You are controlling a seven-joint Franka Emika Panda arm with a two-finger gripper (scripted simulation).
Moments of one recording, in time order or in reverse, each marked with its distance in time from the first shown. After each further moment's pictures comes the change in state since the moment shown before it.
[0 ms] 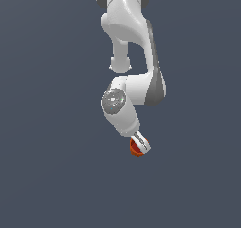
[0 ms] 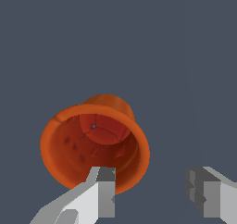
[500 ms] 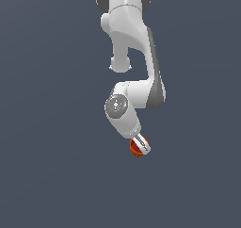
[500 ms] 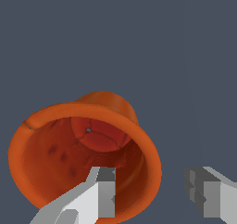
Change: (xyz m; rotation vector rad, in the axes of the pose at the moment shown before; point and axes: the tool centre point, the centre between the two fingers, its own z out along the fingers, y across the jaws) arm 0.000 0.000 0.026 0.000 -0.001 0.005
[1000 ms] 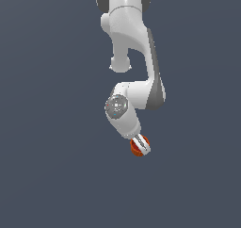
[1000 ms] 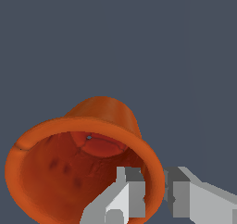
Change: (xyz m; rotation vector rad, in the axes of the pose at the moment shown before) arm 0.001 0.000 0.003 0.002 0.002 0.002
